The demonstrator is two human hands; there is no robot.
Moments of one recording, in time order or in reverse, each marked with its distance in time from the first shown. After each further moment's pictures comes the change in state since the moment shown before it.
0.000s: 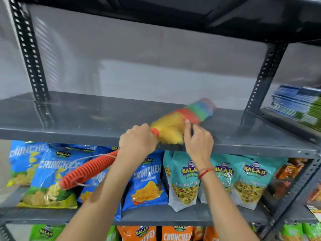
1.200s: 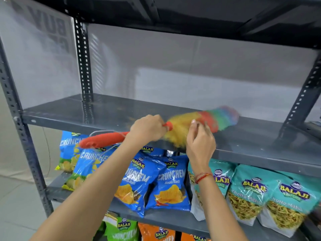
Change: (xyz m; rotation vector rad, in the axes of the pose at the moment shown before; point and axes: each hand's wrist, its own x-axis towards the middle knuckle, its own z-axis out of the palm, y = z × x) left_hand 0.025 -0.049 -0.035 -0.033 -0.022 0.077; right_hand -0.013 -0.080 0.021 0.299 0.003 0.083
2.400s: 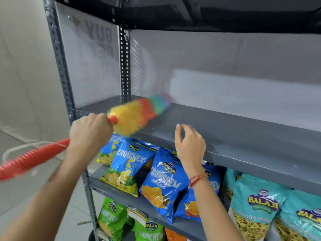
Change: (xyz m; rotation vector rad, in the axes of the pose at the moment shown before) left_hand -0.078 -0.152 -0.071 0.439 0.377 -0.502; right_hand -0.027 -0.081 0.072 0.138 -0.245 -0.101
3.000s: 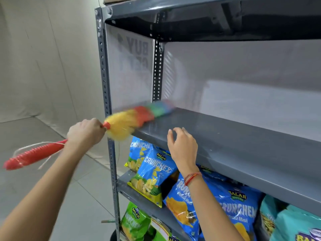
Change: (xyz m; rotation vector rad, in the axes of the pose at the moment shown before) left_hand 0.042 -0.109 0.011 -0.042 -0.094 -0.249; right_hand 0.006 -0.074 0.067 0.122 -0.302 -0.050
